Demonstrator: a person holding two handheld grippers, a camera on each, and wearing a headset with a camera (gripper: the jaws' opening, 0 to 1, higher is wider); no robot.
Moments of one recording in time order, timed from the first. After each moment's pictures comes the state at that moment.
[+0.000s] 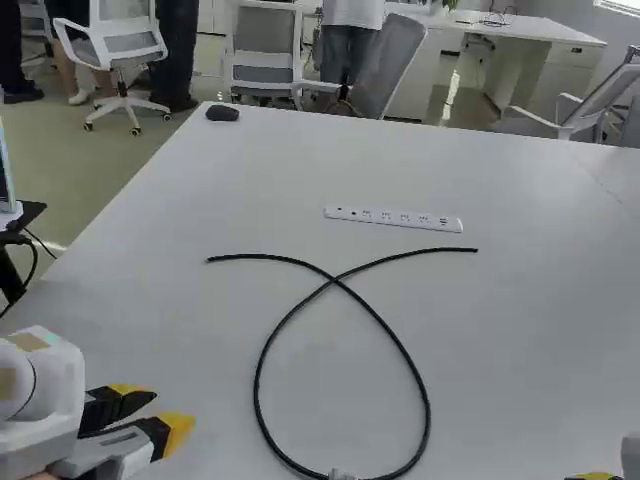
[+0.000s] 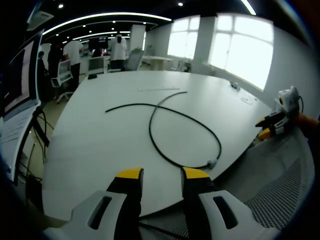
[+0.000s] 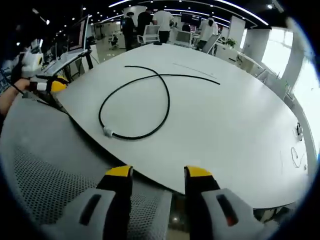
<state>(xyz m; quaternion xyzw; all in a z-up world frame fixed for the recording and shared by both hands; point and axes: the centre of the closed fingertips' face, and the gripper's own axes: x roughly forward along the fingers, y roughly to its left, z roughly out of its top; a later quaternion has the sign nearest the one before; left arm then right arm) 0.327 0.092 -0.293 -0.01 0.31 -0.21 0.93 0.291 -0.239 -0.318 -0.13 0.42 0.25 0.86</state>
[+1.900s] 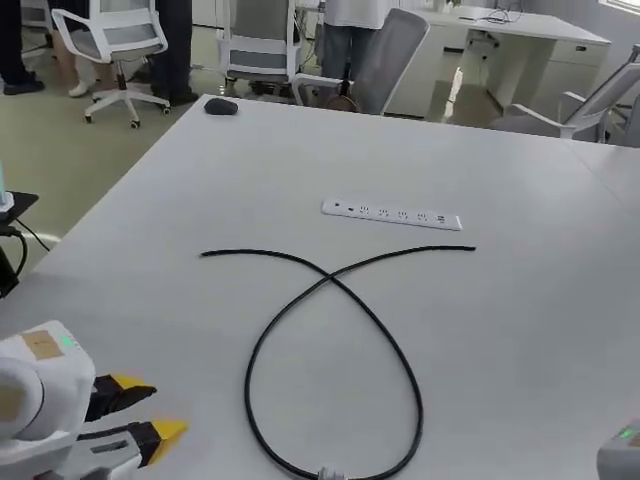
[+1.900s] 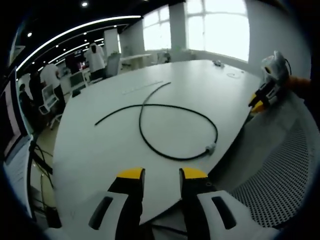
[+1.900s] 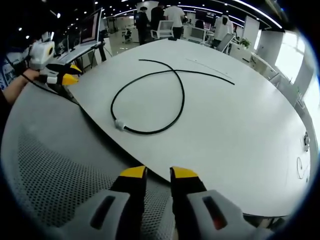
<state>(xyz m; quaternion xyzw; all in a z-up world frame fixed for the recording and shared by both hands) 0.320 0.072 -0.297 0.12 0.32 -0.29 0.90 0.285 -0.234 -0.323 -0.14 0.44 0.27 0.85</state>
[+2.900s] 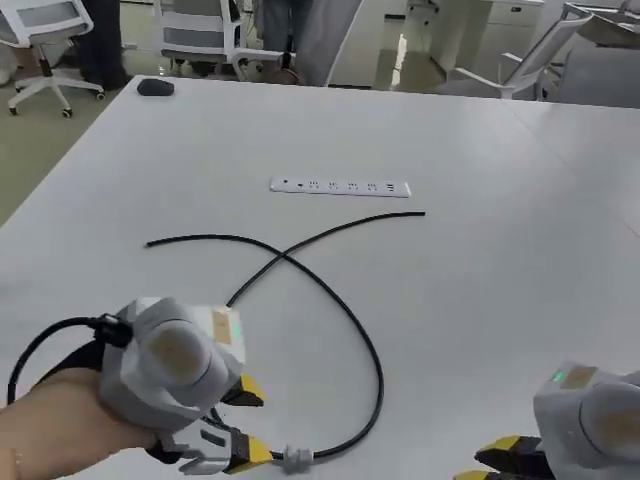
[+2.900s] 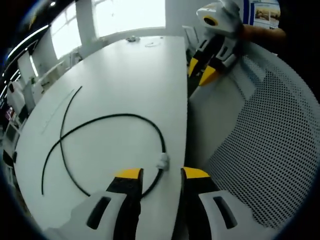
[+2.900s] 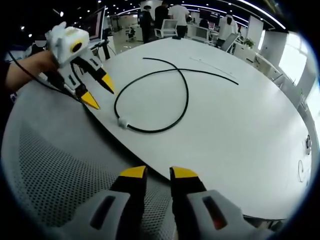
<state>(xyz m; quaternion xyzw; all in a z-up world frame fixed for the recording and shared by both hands) 0.319 -0.073 -0.350 0.29 0.35 -0.58 0.68 0.282 -0.231 -0.325 -0.14 0.44 0.29 0.84</state>
